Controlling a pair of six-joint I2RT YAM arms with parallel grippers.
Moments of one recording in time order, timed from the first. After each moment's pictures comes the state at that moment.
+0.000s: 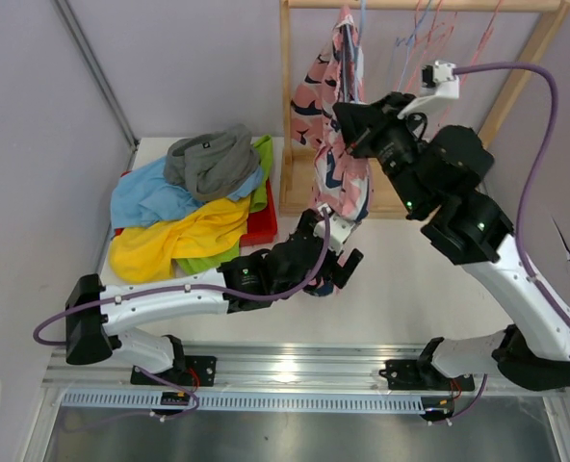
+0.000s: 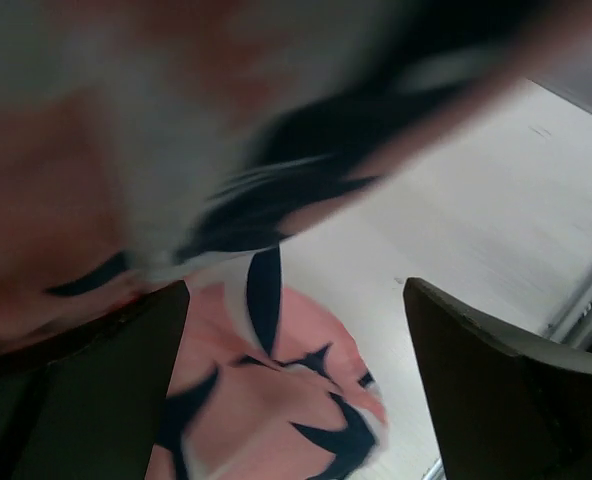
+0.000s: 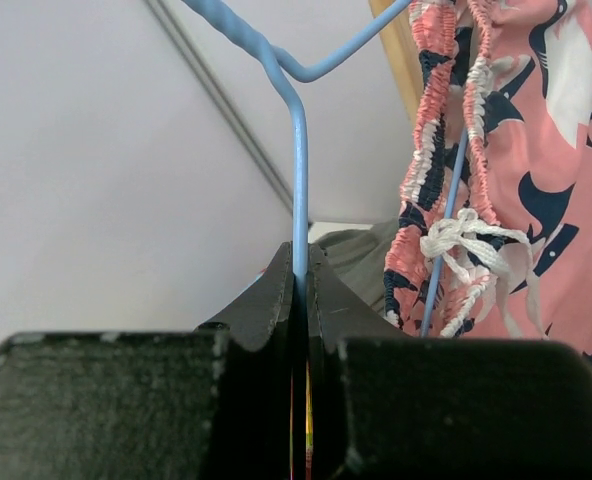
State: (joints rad) left arm -1.25 1.36 1.15 -0.07 -0.45 -0.10; right arm 0.89 1.31 1.85 -0.30 0.44 0.38
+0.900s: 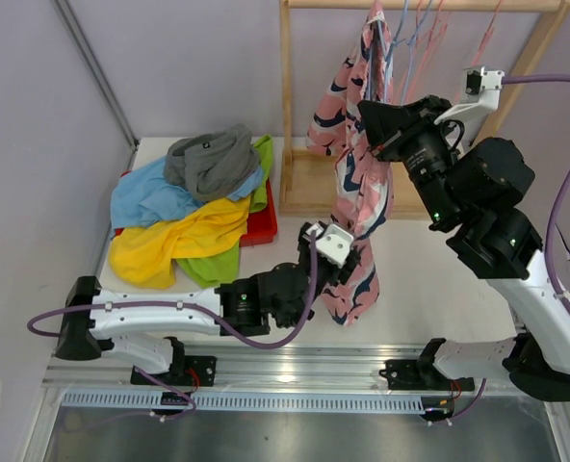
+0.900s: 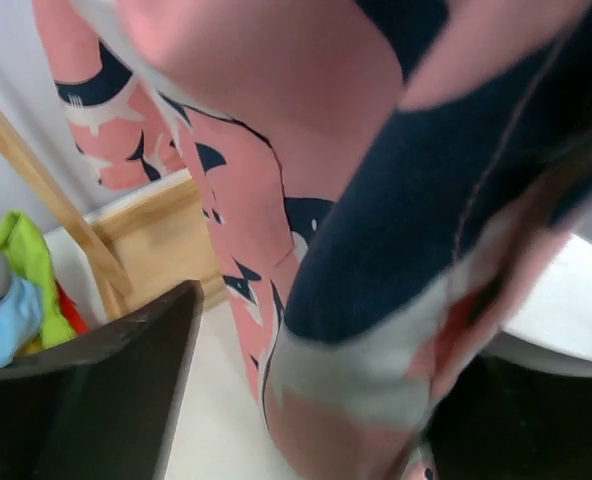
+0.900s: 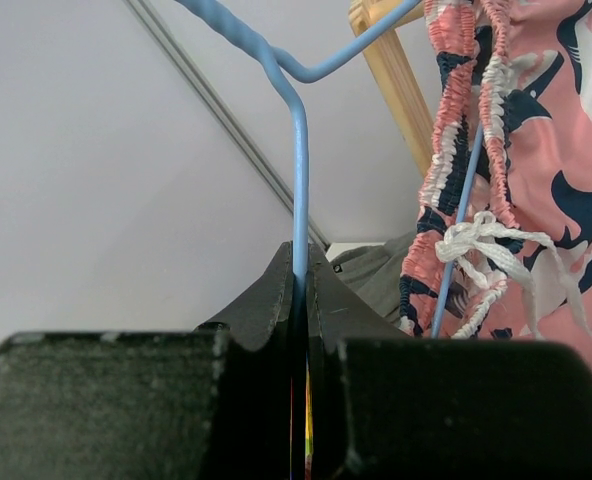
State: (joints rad) left arm -1.46 1.32 1.15 0.21 -0.86 0.11; right arm 0.91 1.21 1.83 -0.30 0.49 0.43
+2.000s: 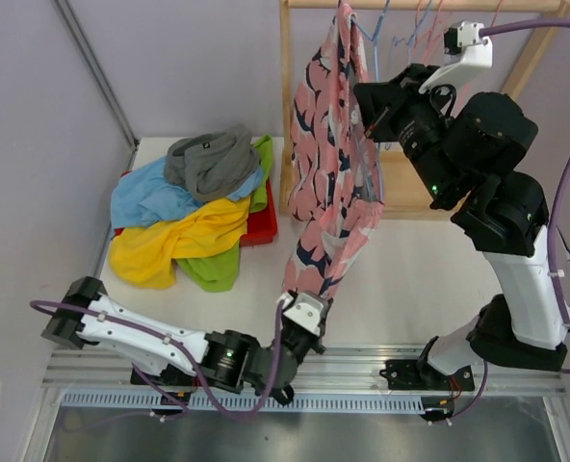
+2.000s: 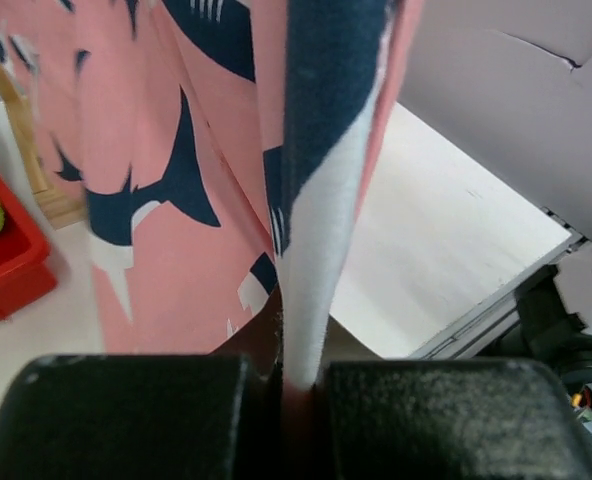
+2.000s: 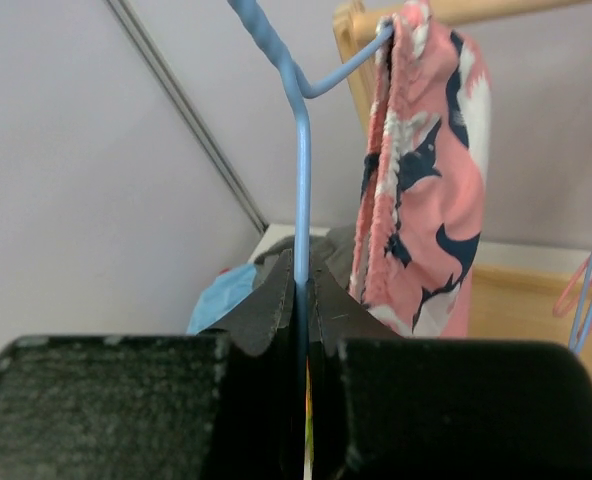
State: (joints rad) left arm -1.82 1.21 0.92 0.15 -1.20 -0.24; right arm 0.94 1.46 2.34 -0.69 0.54 0.28
